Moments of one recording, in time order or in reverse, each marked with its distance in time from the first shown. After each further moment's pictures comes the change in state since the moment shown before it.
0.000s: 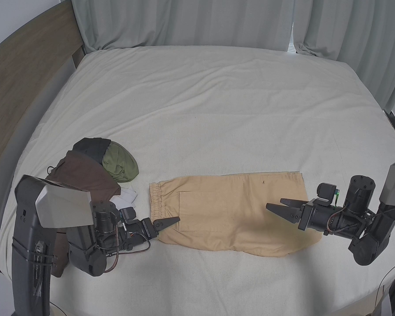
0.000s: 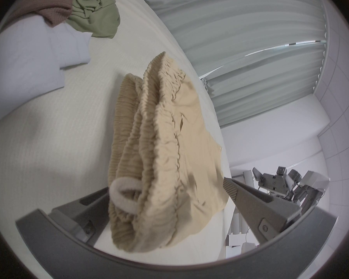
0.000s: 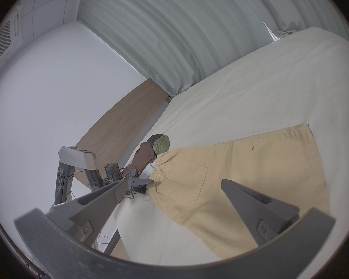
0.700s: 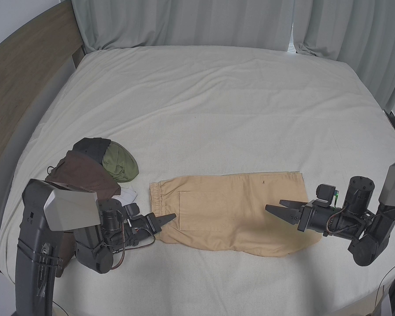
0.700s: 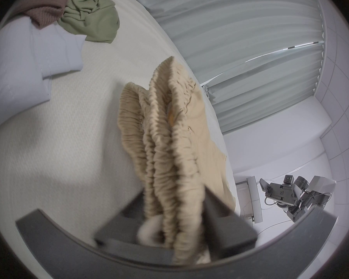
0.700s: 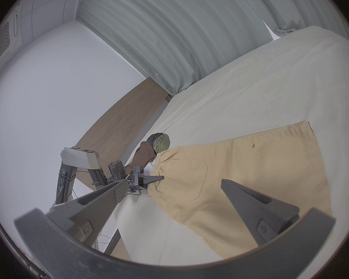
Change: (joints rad) left arm -0.013 0.050 -0.100 0.000 0.068 -0.018; right arm 0.005 0.004 0.003 0.000 0.000 0.000
